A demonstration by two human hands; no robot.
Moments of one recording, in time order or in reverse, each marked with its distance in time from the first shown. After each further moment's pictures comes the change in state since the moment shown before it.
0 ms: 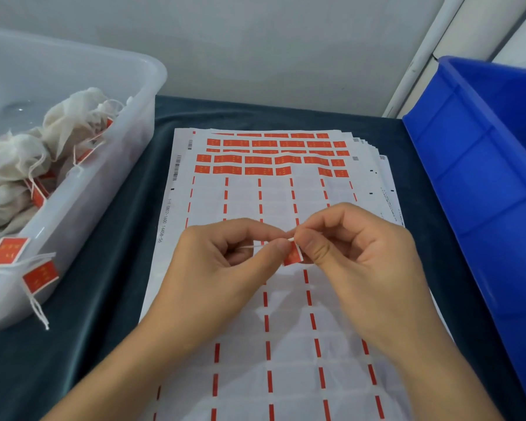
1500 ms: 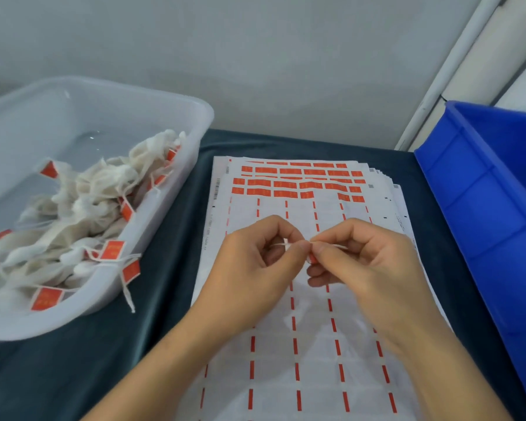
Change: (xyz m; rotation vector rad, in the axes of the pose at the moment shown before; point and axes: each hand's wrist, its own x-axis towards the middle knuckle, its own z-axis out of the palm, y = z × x) left_hand -0.001 0.012 -0.009 0.065 0.011 0.085; right_hand 0.000 -0.026 0.004 0.132 -0.071 0.072
